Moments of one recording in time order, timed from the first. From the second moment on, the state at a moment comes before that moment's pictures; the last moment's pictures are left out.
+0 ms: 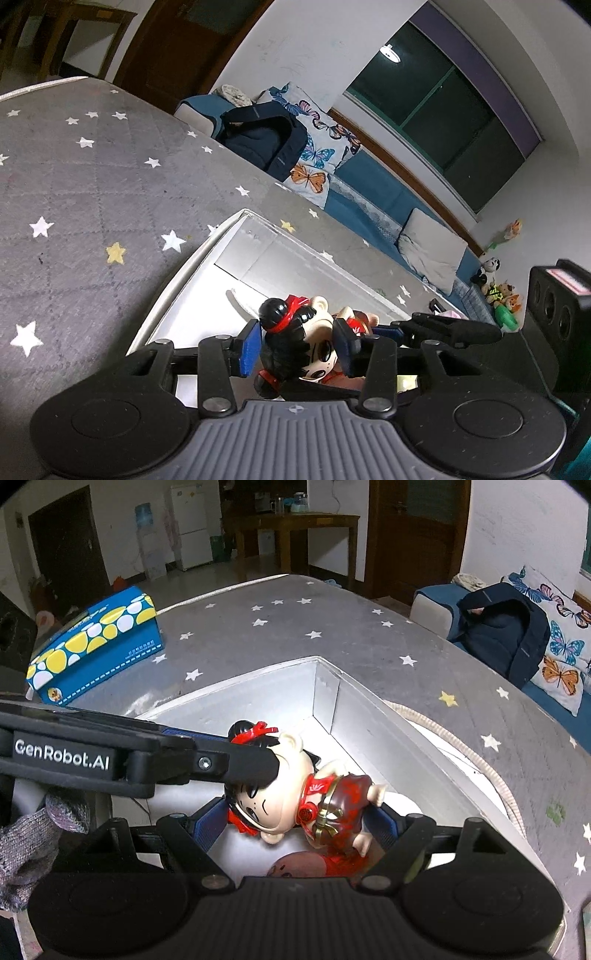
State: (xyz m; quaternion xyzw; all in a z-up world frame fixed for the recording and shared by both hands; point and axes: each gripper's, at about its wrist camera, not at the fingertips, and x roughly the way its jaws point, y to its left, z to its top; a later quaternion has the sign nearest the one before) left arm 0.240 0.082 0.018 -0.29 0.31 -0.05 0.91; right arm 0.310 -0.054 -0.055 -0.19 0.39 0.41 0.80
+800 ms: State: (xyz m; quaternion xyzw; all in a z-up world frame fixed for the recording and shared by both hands) left arm 0.228 0.078 0.025 -0.27 0.30 -0.05 0.91; right arm 0.301 -0.044 -0.060 -0.24 0.37 0.41 0.80
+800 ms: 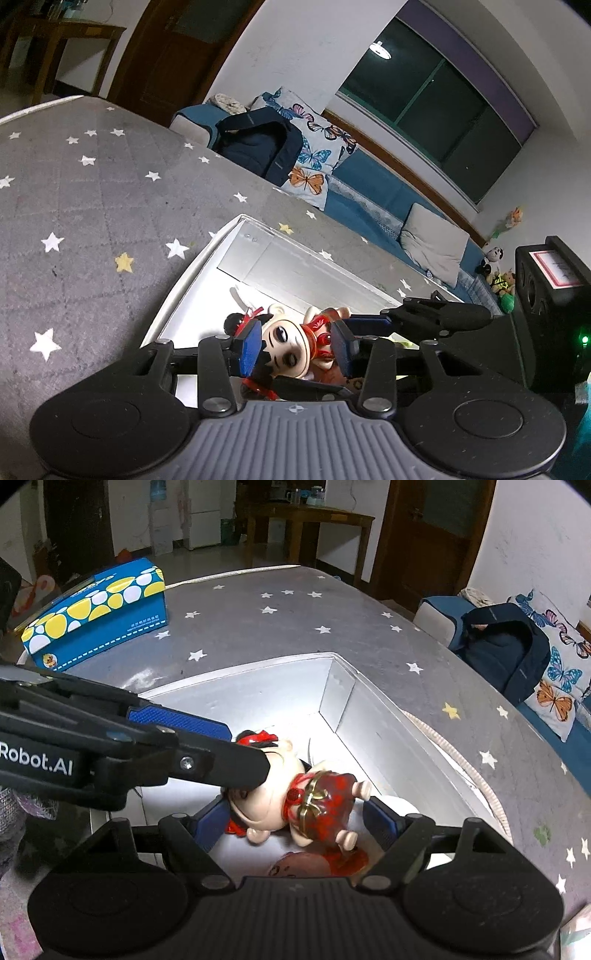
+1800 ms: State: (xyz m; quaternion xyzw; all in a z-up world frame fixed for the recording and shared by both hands) left arm 0.199 0.093 0.039 -0.23 0.30 -0.03 0.92; right arm 0.284 -0.058 -0.049 -0.21 0.37 0.38 0.82
